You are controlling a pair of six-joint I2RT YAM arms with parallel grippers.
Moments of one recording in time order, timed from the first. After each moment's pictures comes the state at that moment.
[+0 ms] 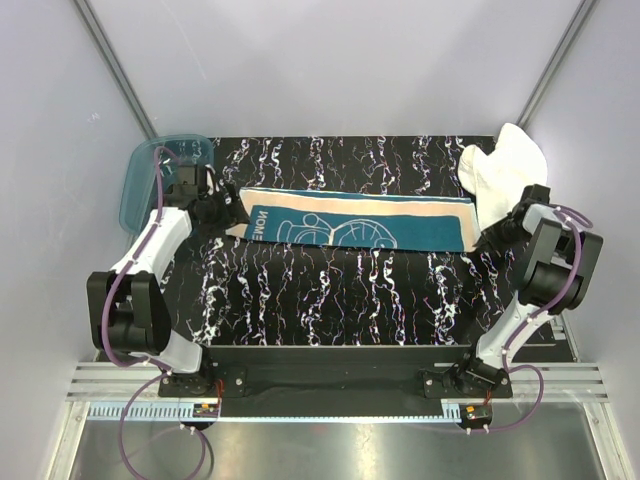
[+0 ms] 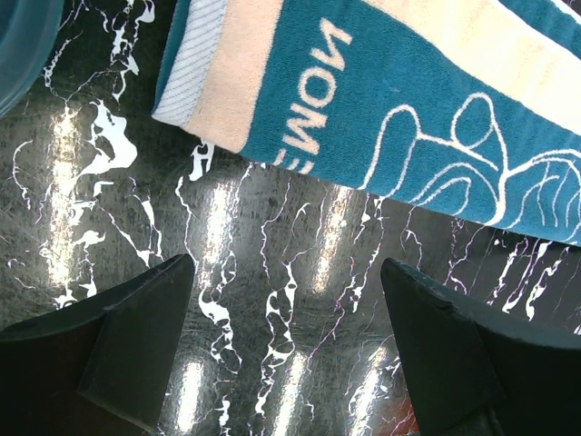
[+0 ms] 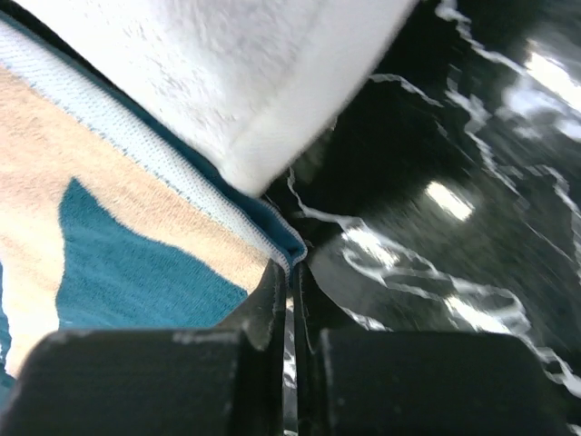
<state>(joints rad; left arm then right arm) -0.04 1.50 1.14 -0.60 0.19 -0.44 -0.42 1.87 1.18 -0.55 -0.20 0.66</state>
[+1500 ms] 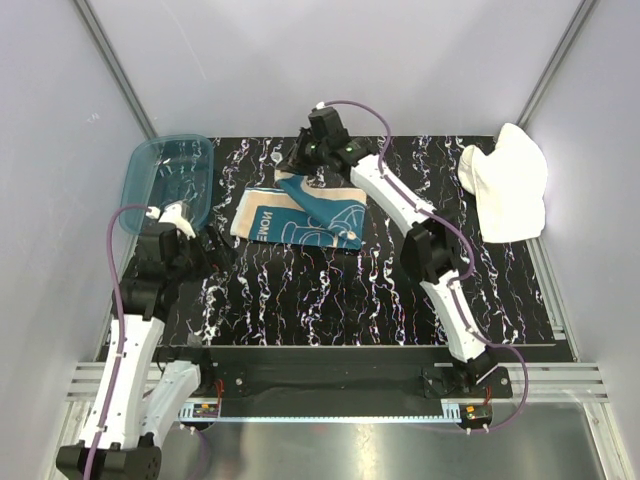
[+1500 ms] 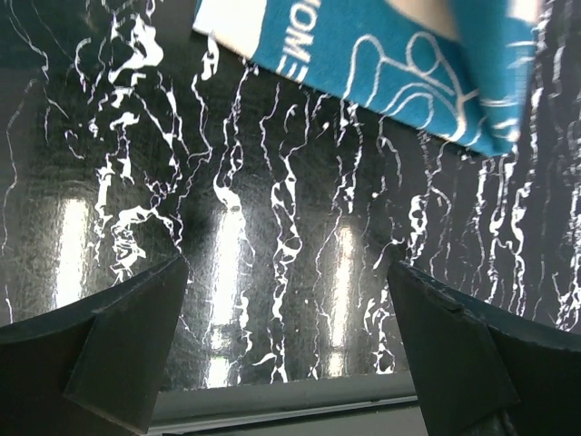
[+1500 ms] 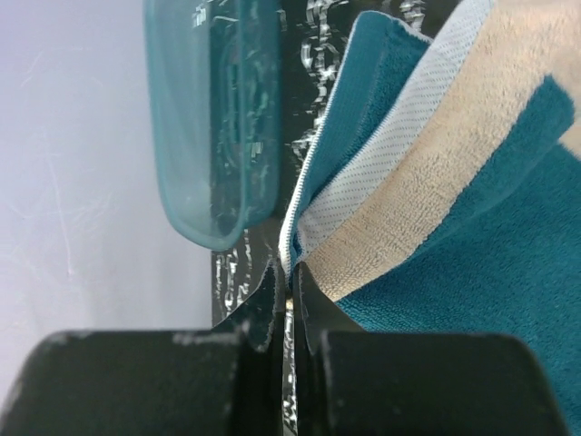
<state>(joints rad) -0.06 0.75 0.84 -0.79 0.15 -0.41 0.60 2.39 2.40 -0.57 -0.26 0.91</state>
